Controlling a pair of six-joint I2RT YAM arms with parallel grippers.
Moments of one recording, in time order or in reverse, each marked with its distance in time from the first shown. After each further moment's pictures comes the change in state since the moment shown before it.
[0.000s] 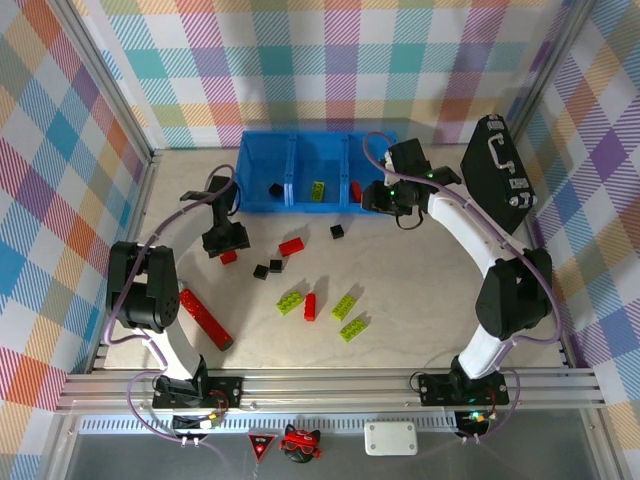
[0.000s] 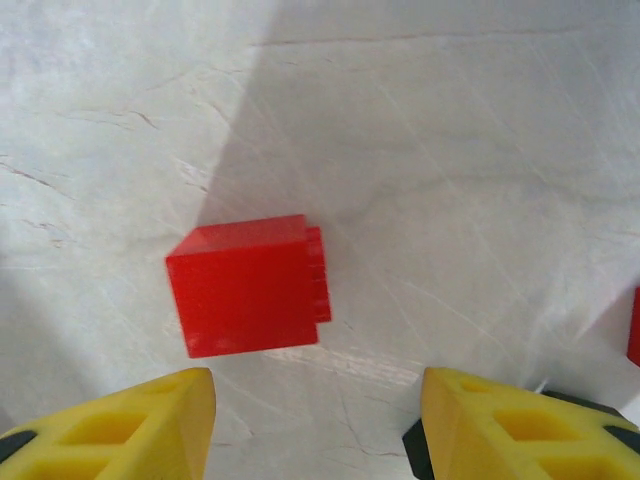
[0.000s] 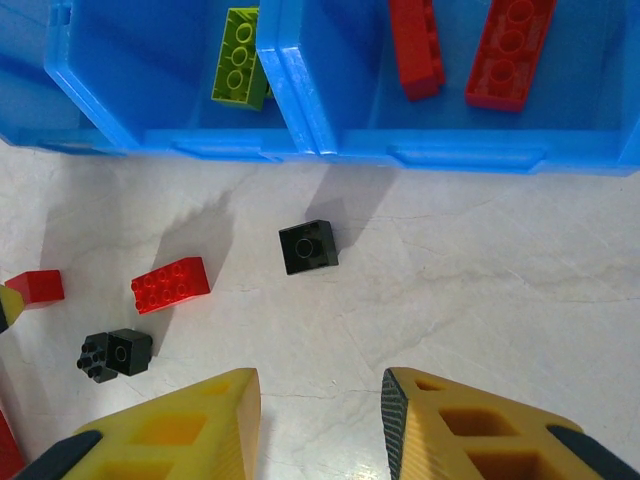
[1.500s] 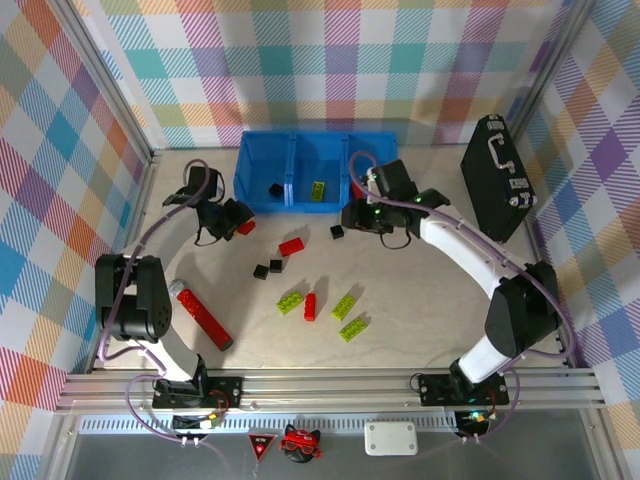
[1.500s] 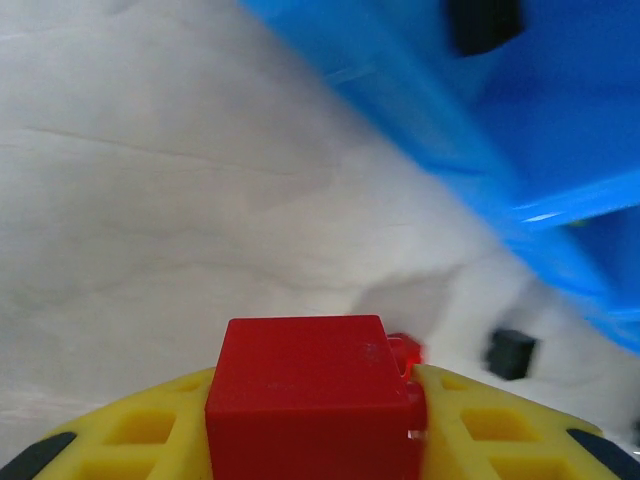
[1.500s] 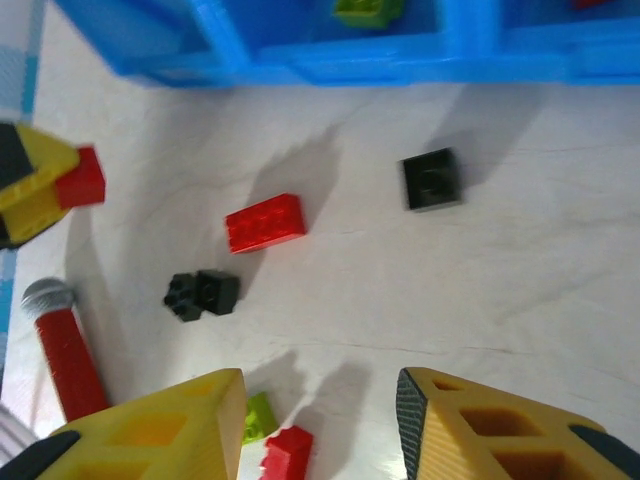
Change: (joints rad) left arm 0.074 -0.101 -0.056 0.330 0.366 -0.357; right arm 0.161 -0.109 -0.184 0.176 -0.061 0.127
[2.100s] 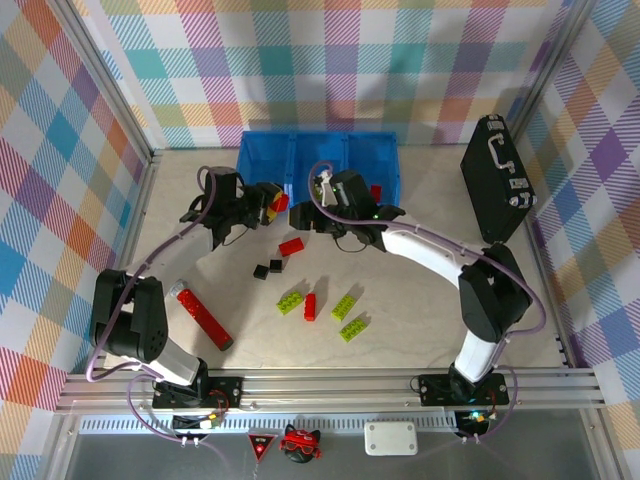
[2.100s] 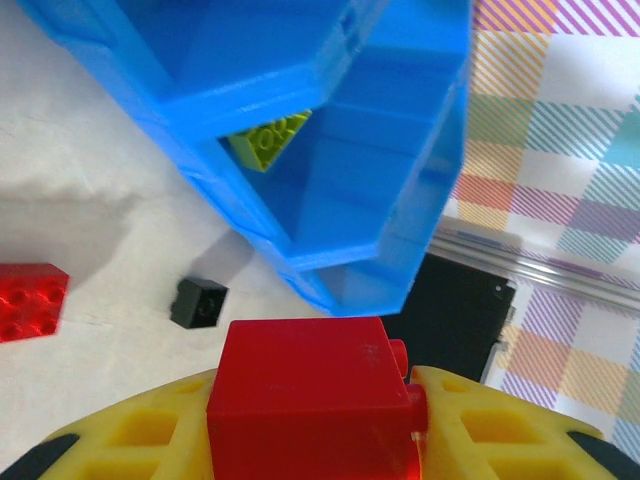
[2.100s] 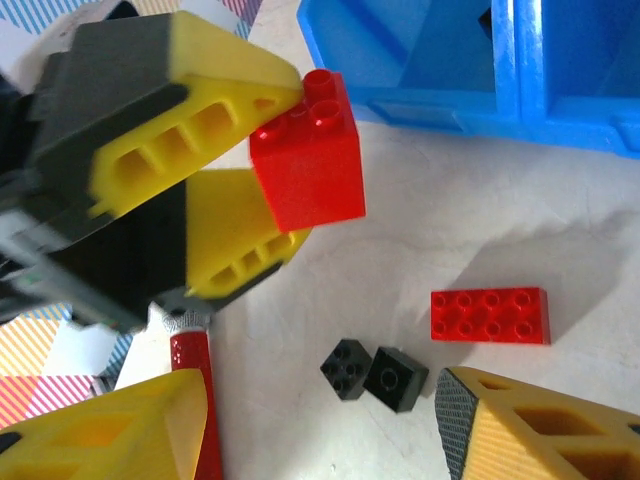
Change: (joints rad) left arm -0.171 -0.110 -0.139 0.469 0.109 -0.581; right arm 0.157 0.167 -0.002 0.465 -0.059 0.103
